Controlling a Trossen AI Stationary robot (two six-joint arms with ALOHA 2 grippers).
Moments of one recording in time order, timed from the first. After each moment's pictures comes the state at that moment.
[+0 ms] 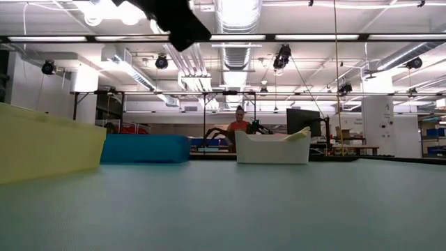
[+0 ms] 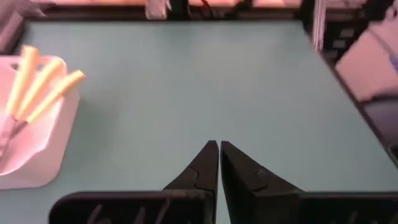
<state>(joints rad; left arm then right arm) 0.15 1.40 1.17 -0.41 0.27 0.11 0.44 0.93 0.58 0.22 0.12 -0.36</state>
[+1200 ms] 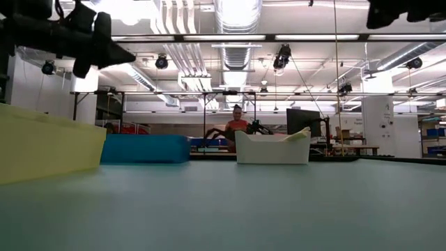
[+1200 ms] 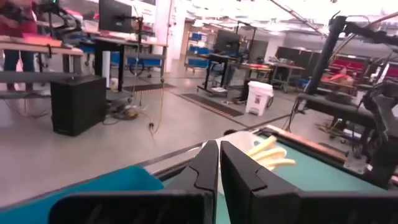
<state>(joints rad) 0.15 0.46 0.22 0.32 -0.59 -0.15 0.30 0.30 0.36 0.00 0.12 -0.31</state>
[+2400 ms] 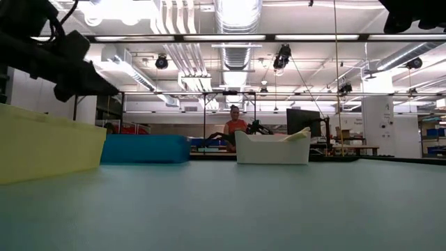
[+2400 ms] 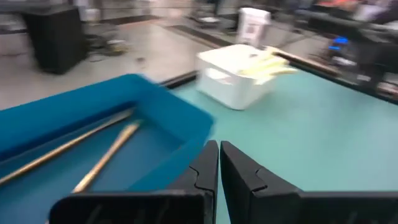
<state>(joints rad) 0.15 0.21 0.16 -0.23 -0.49 -0.30 0.30 0.01 0.26 -0.07 0.21 -0.39</state>
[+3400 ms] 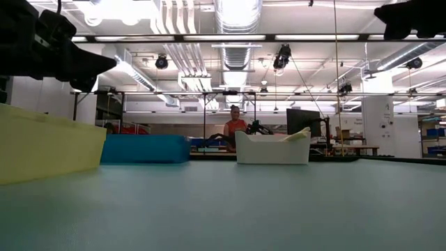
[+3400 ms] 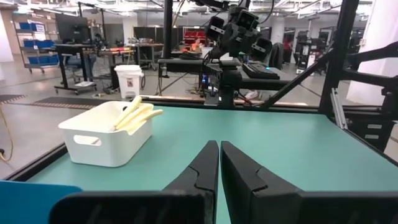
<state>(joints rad) 0.15 0.01 0.01 0.03 0.05 -0.03 0.30 0.00 0.26 -0.15 0.25 -0.39</state>
